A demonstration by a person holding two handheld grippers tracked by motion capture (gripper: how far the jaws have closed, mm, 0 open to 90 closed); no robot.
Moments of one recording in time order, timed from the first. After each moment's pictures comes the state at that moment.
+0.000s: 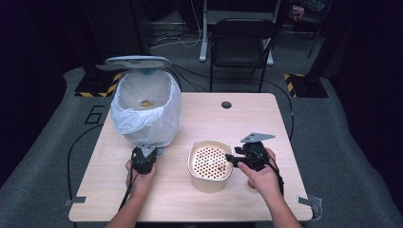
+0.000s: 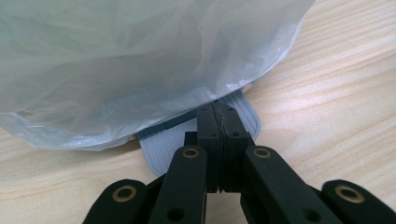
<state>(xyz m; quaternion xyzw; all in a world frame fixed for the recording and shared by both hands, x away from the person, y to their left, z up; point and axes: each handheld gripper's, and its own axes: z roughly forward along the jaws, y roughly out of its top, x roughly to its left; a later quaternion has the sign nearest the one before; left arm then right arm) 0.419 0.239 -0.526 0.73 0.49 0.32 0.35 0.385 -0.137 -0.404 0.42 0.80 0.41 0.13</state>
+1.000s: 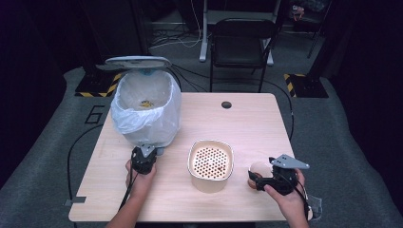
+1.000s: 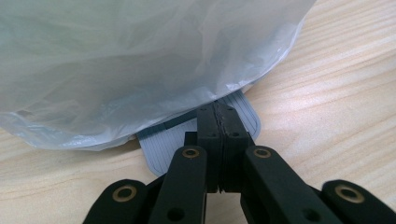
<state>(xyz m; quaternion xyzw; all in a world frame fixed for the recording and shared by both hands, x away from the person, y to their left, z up) 0.419 0.240 -0.525 0.73 0.49 0.31 0.34 0.333 -0.209 -0.440 0.43 0.76 0.43 0.22</state>
